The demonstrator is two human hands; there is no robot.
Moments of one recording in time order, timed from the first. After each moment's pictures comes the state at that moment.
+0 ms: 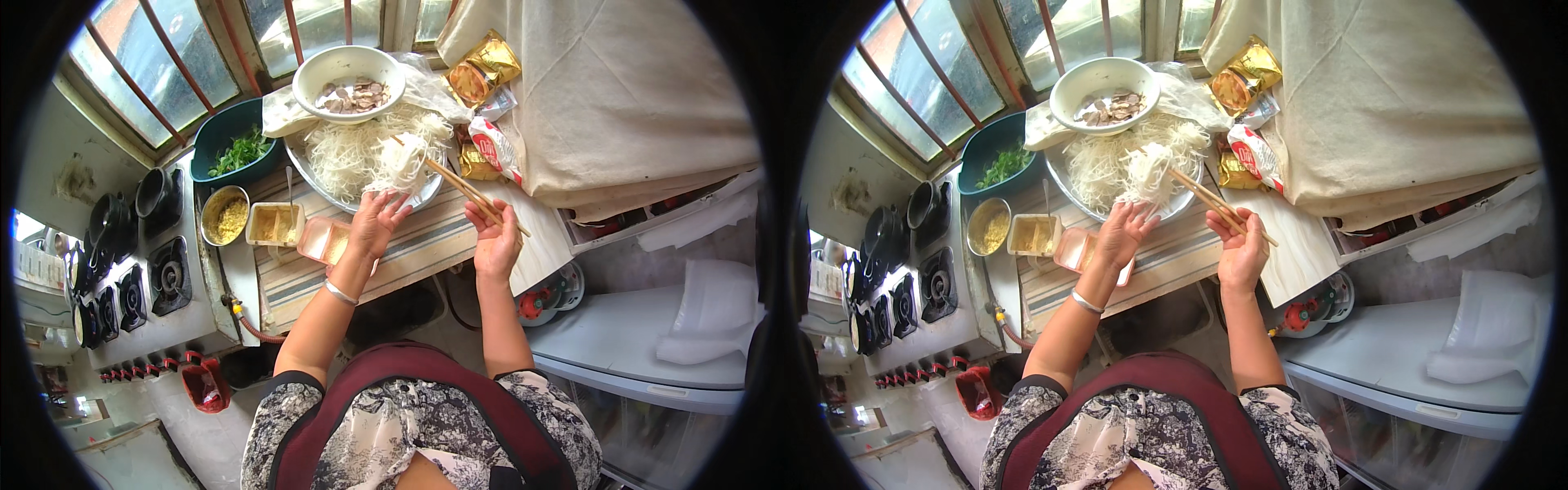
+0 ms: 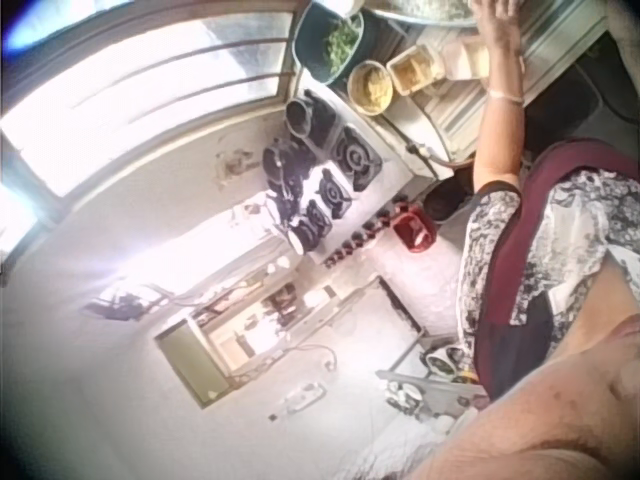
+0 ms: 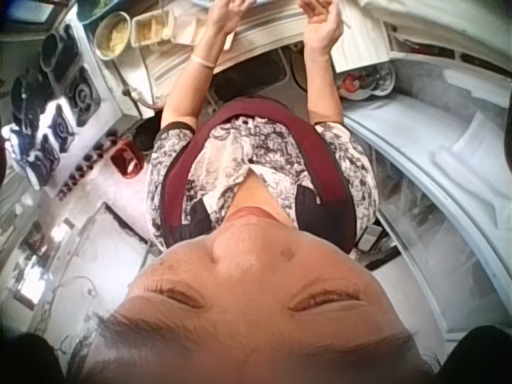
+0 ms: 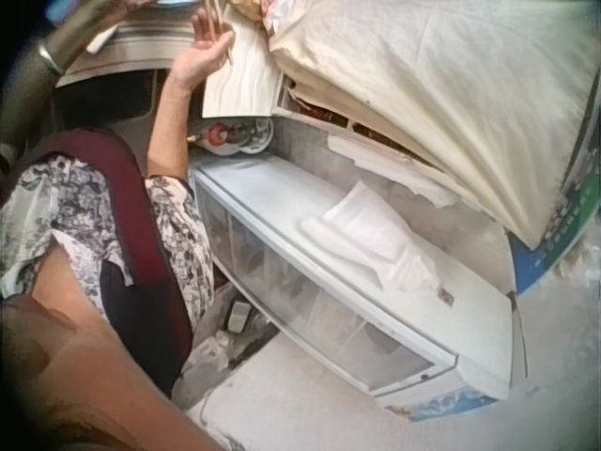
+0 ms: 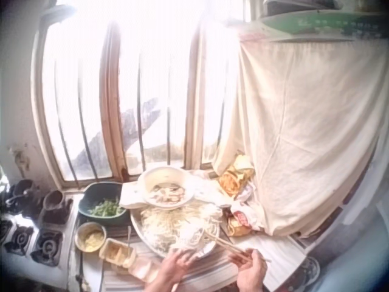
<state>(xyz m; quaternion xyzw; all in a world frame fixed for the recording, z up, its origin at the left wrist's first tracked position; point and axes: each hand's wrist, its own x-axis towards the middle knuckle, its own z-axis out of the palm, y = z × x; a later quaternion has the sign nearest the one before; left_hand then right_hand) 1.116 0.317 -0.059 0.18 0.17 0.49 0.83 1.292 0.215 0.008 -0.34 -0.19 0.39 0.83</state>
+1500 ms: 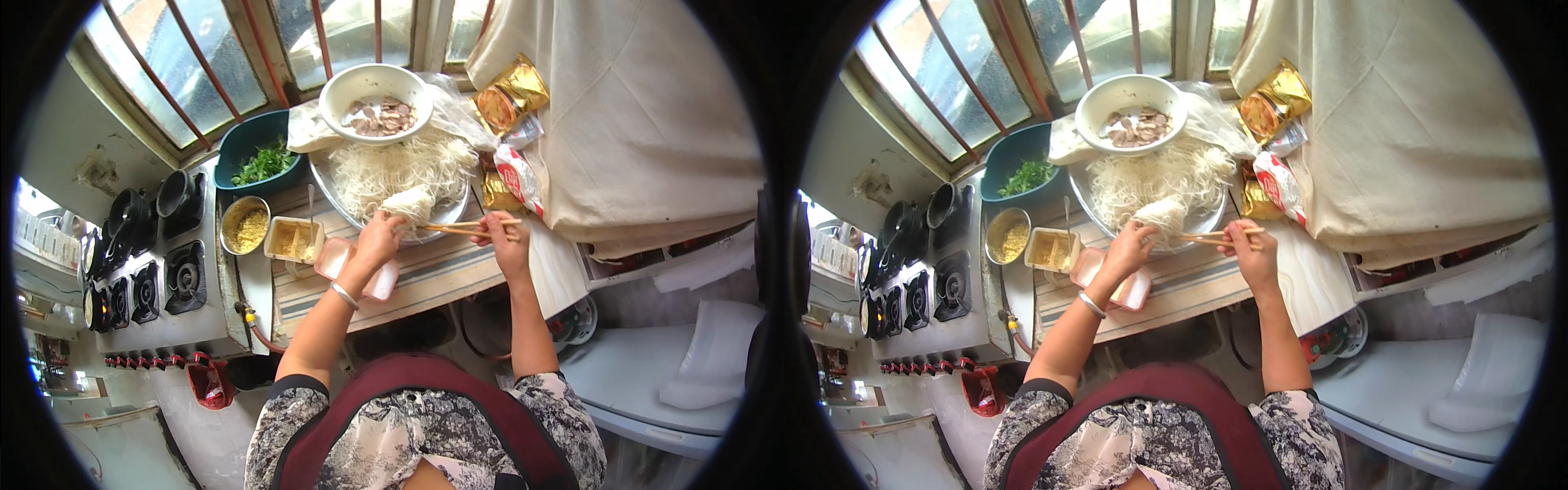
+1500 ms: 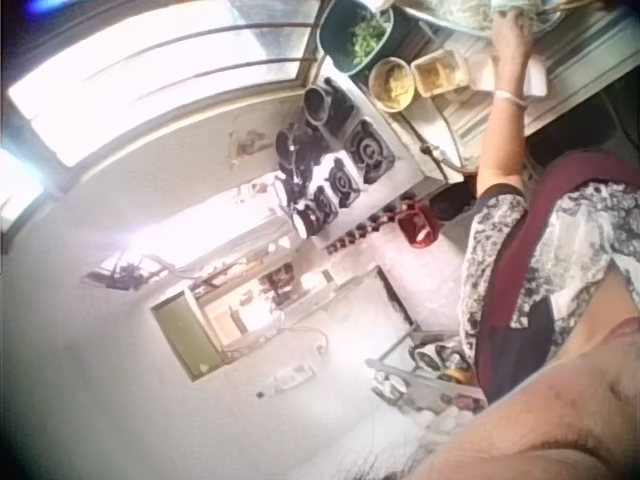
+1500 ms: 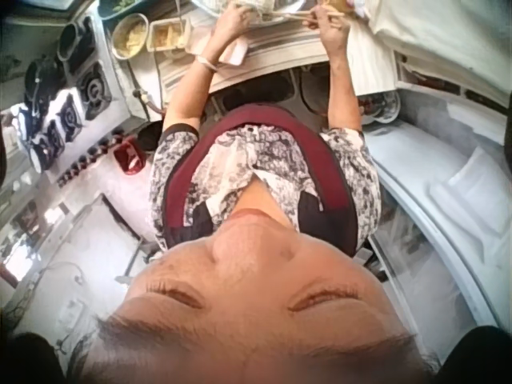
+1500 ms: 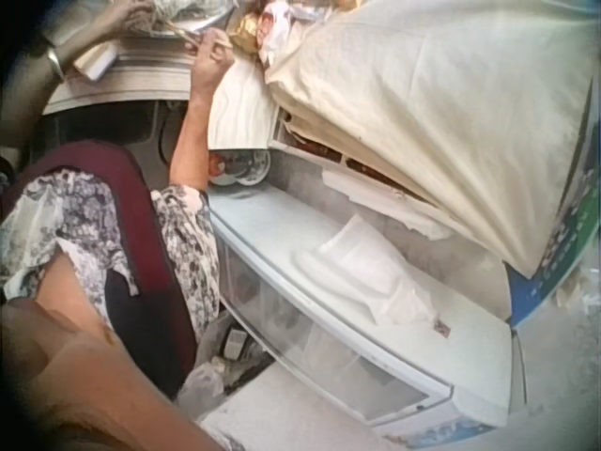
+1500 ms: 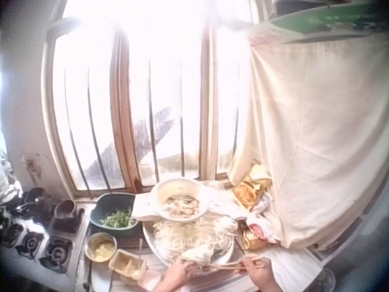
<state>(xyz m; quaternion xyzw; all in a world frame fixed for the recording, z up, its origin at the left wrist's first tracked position) 1.093 0.349 -0.072 0.80 0.48 0.27 0.23 1.323 0.260 0.011 -0.53 -0.46 0.38 0.60</state>
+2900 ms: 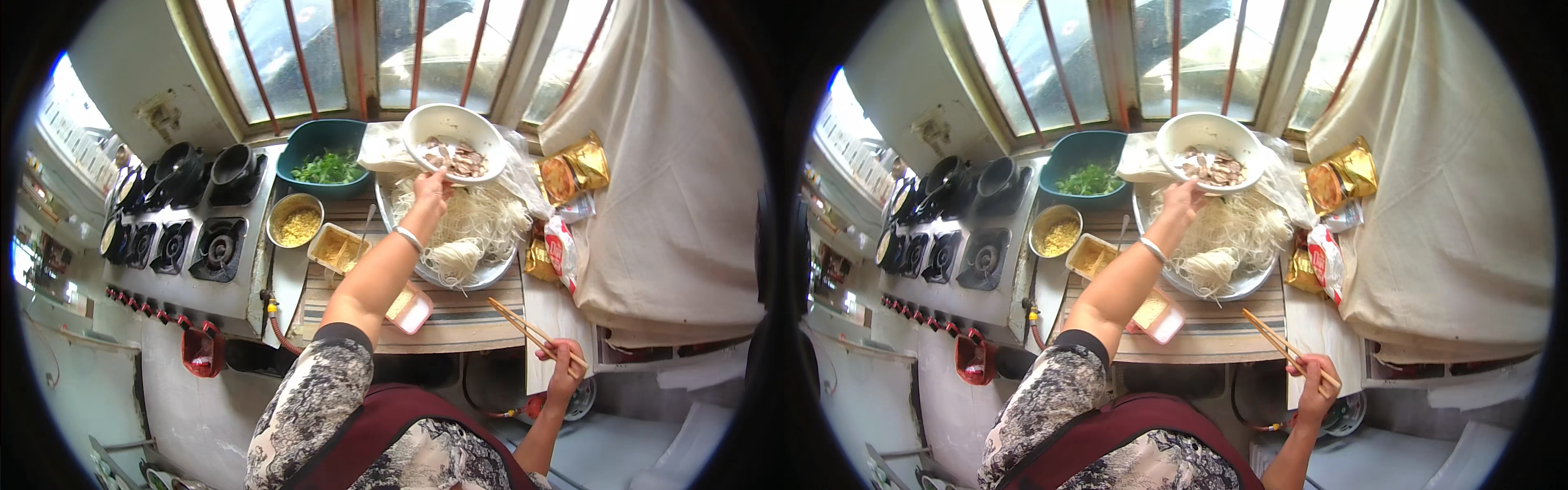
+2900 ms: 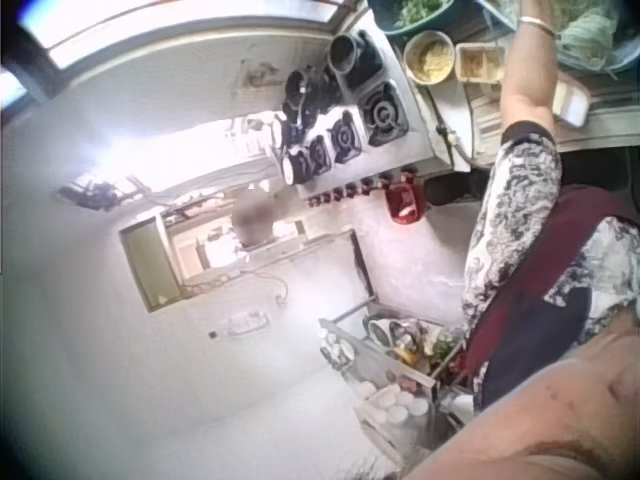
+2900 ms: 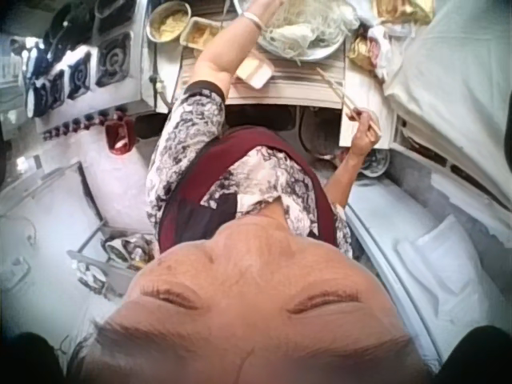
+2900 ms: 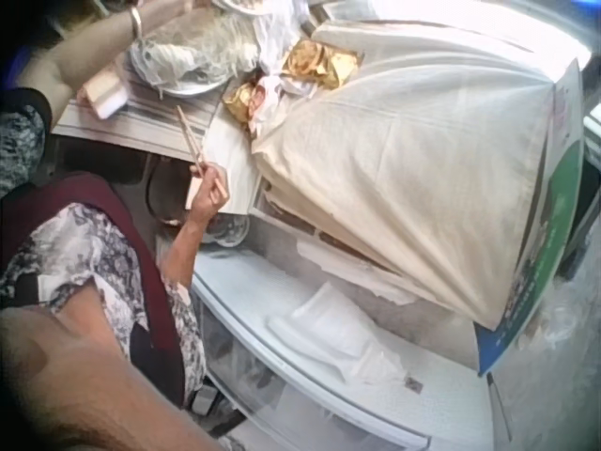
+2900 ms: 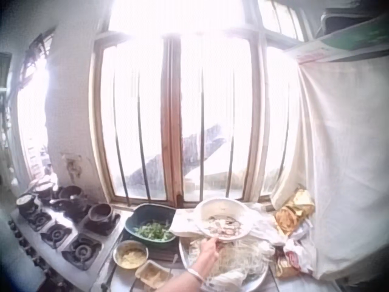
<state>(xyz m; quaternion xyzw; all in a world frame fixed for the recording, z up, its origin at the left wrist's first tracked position) 1.125 0.507 -0.017 0.12 0.42 0.61 0.66 1.351 0.158 0.040 -0.59 -0.47 0.28 0.59</state>
